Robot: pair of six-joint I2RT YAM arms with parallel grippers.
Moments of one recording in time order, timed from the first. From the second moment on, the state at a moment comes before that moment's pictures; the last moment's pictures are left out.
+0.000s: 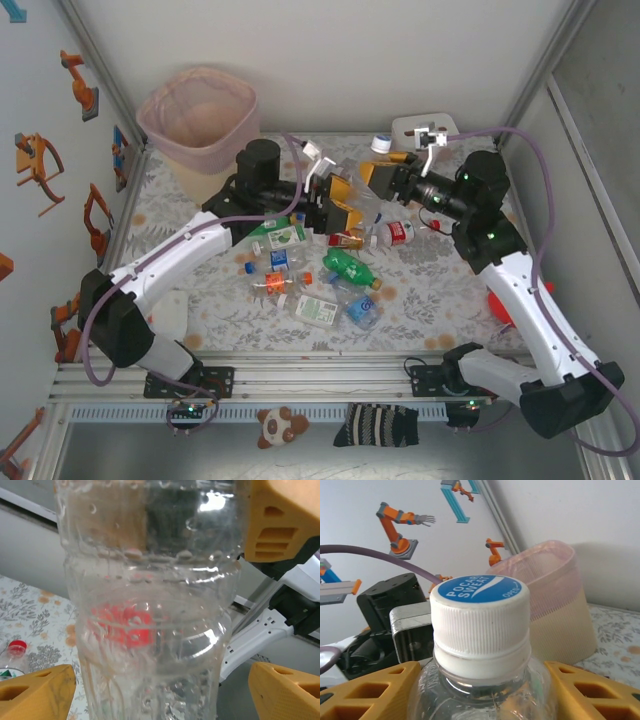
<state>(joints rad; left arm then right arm) -0.74 1.50 1.33 -0.01 0.99 -0.29 0.41 1.09 1.18 -0.04 -0.70 0.51</state>
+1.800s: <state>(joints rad) -0.26 1.45 1.66 -0.46 0.43 -0.36 0.47 1.03 1.32 -0.39 -0.32 0.33</state>
